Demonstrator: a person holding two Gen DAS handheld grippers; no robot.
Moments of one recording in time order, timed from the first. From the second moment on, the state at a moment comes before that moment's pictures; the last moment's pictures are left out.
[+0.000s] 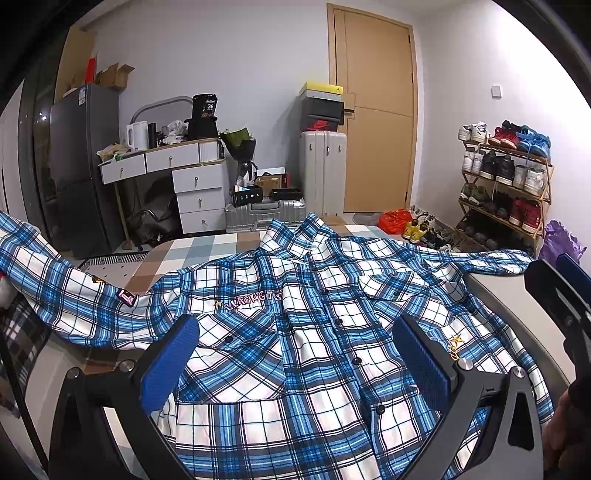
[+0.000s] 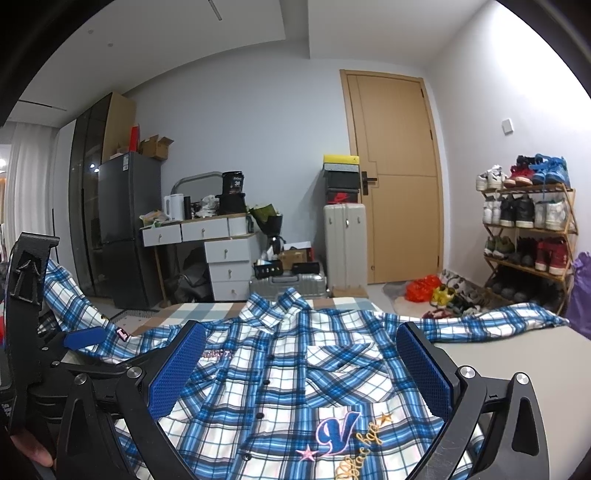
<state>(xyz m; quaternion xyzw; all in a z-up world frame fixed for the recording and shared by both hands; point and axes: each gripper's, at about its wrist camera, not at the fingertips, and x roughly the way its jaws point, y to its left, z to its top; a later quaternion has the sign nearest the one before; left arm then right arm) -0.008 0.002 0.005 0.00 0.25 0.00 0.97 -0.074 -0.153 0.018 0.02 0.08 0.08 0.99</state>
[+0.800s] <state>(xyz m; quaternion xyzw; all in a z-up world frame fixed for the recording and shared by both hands) -0.009 0.004 0.005 0.00 0.25 0.00 0.97 -0.073 -0.155 0.012 0.03 0.09 0.09 0.99</state>
